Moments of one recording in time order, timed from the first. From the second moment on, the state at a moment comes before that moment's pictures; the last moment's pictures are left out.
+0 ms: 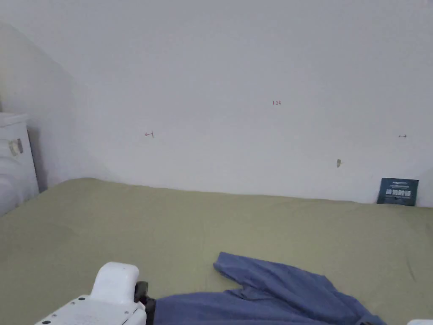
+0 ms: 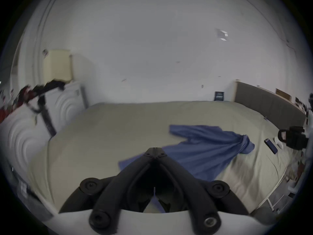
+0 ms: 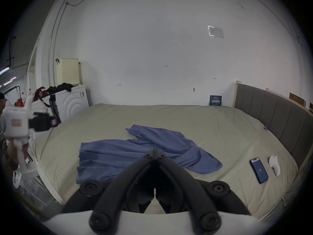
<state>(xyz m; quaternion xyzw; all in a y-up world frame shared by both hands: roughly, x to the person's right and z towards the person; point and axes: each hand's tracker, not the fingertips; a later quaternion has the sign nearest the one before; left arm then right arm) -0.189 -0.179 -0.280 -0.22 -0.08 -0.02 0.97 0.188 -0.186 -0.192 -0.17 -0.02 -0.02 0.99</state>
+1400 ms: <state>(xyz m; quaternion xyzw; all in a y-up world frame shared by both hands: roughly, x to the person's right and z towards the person) -0.263 -0.288 -0.523 -0.45 -0.16 0.10 0.87 0.203 -0.207 -0.237 -0.20 0.01 -0.06 0.98</state>
